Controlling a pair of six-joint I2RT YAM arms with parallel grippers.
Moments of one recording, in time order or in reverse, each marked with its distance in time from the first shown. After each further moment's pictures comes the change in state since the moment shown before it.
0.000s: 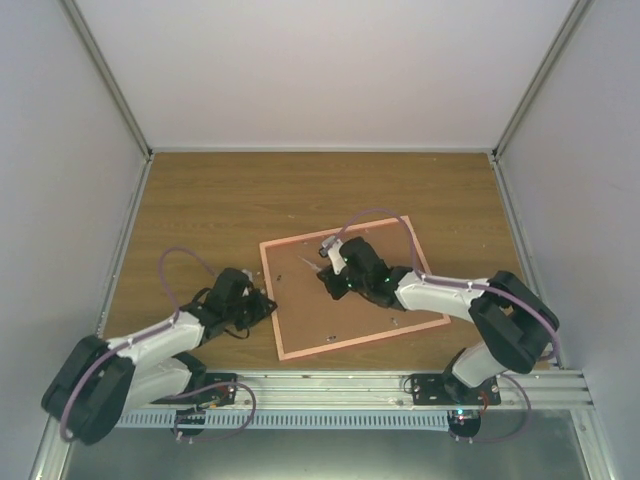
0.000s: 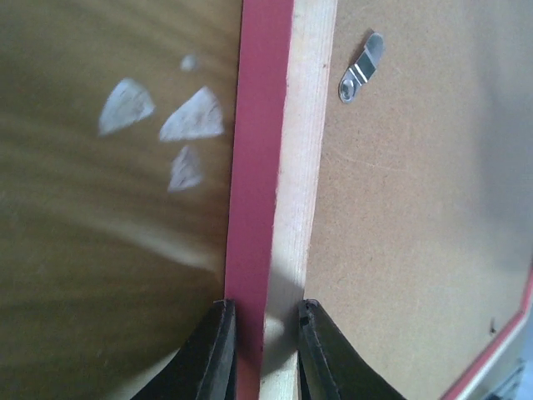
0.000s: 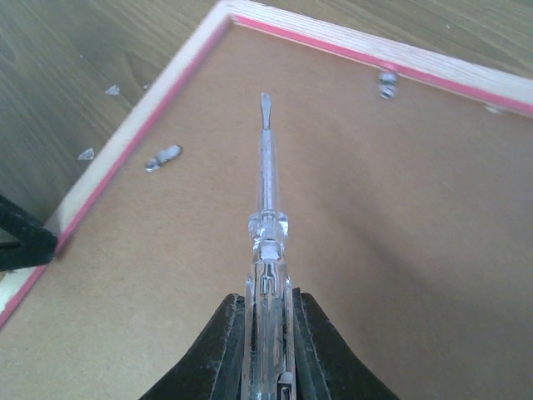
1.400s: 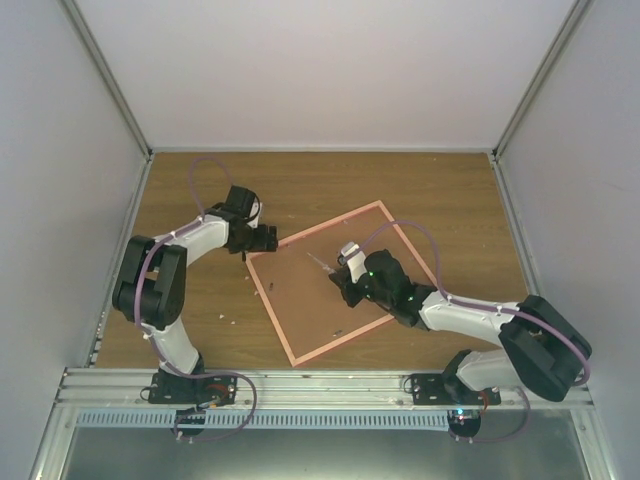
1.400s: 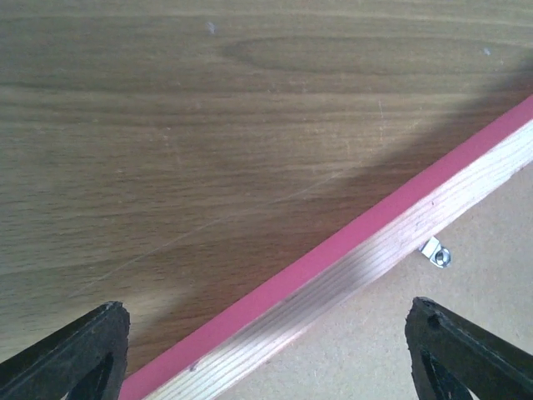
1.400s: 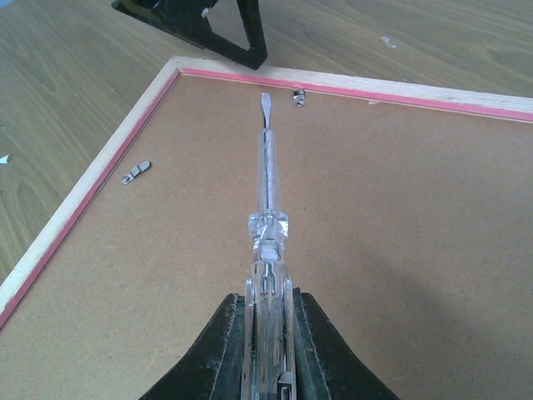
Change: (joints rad) left arm 0.248 0.640 0.798 -0.409 -0.123 0.742; right arm -0.024 -0.215 -0.236 0.185 0.007 -0.050
